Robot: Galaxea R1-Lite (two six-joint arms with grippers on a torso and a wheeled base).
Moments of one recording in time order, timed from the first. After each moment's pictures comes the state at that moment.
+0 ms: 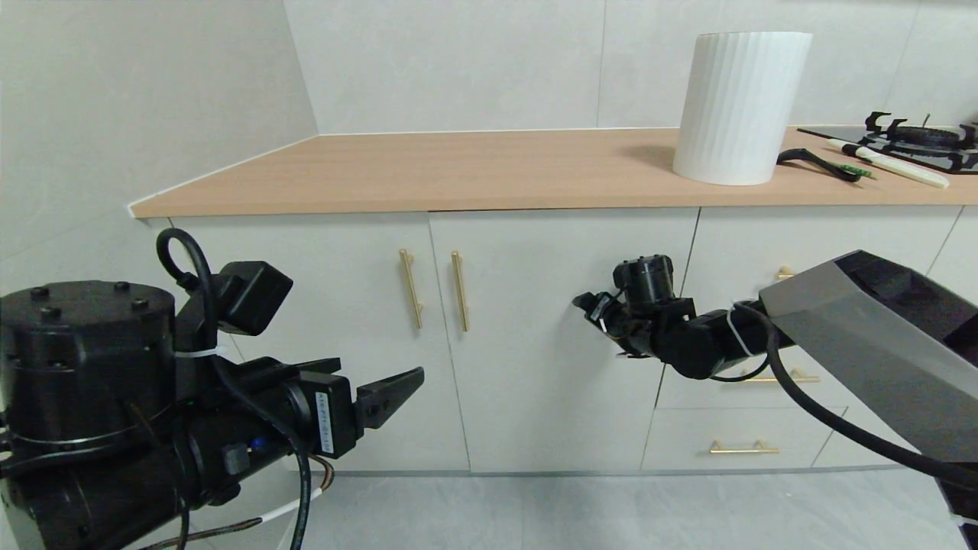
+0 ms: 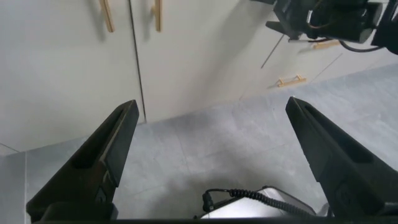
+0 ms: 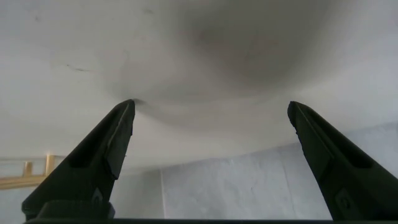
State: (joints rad) left arm -0.59 1.35 -0.59 -0.39 0.15 -0.28; right arm 0.44 2.38 -1.54 -0.41 -0.19 0.87
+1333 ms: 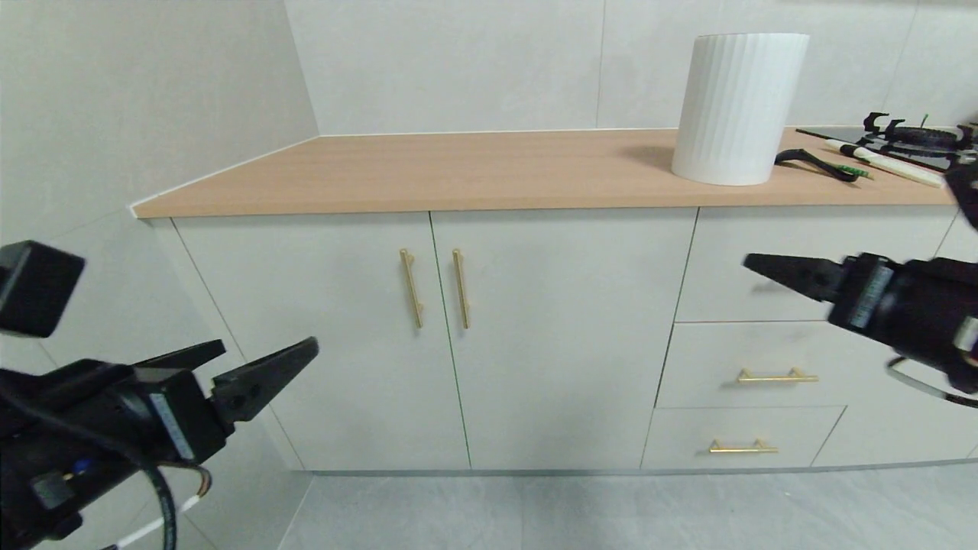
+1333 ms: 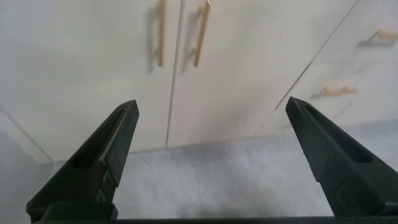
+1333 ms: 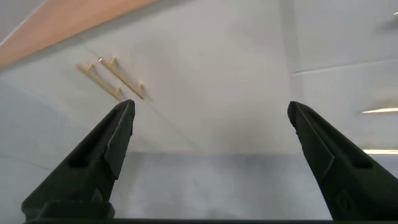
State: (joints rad) left arm -0.49 1.06 -0.51 -0.37 0.21 -0.26; right arm 0.47 1.23 -0.71 -0.38 -0.18 0.43
